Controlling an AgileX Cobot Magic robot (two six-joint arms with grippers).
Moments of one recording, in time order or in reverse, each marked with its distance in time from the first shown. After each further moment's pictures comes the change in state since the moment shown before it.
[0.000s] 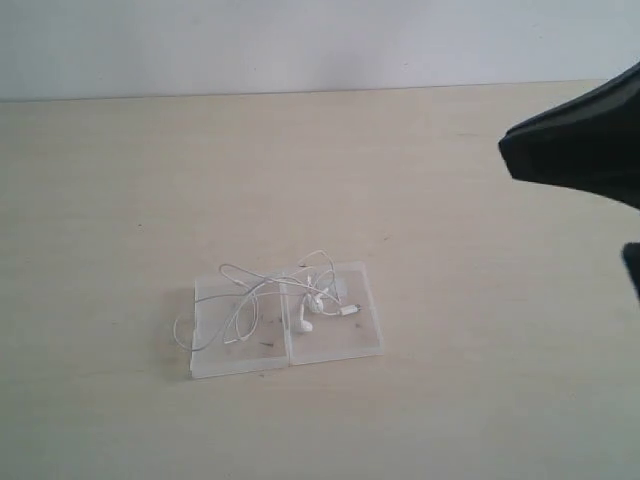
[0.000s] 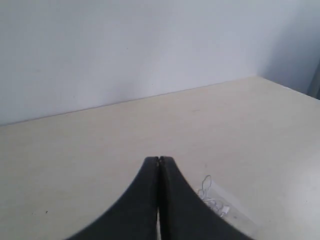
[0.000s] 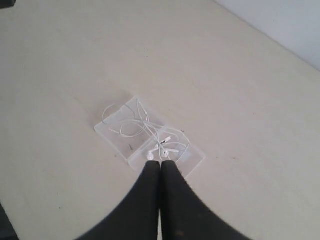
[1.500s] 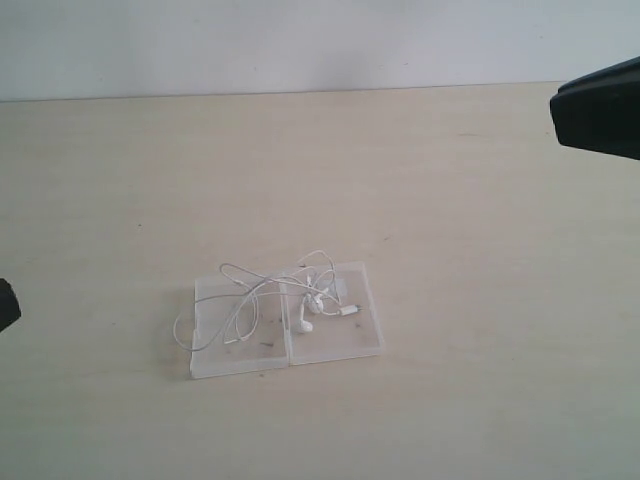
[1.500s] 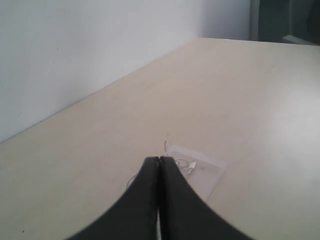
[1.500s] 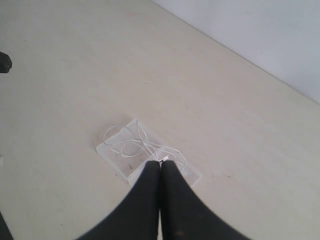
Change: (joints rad) left arm 0.000 -0.109 0.000 -1.585 -0.109 1.847; right arm 0.000 -0.083 0.000 0.003 -0.013 0.000
